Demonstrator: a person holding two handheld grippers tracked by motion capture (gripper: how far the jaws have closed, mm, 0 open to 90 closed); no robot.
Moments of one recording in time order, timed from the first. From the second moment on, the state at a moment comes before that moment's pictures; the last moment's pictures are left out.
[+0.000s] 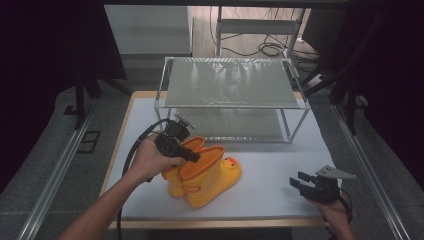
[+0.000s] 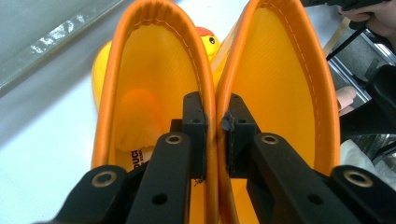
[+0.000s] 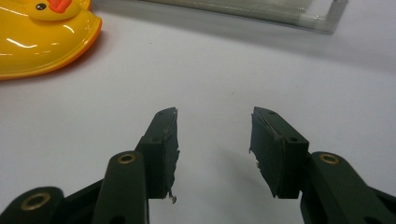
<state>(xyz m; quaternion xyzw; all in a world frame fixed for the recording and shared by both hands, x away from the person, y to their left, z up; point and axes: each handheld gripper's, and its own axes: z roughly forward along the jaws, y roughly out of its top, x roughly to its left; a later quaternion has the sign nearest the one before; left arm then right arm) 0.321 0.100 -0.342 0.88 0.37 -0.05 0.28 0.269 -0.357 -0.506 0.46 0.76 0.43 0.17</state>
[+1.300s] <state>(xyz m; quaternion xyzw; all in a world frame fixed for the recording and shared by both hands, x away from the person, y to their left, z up) 0.331 0.078 -0.308 0.89 0.35 -0.05 0.30 0.268 -0.364 -0.504 0.46 0.75 0.43 0.18</state>
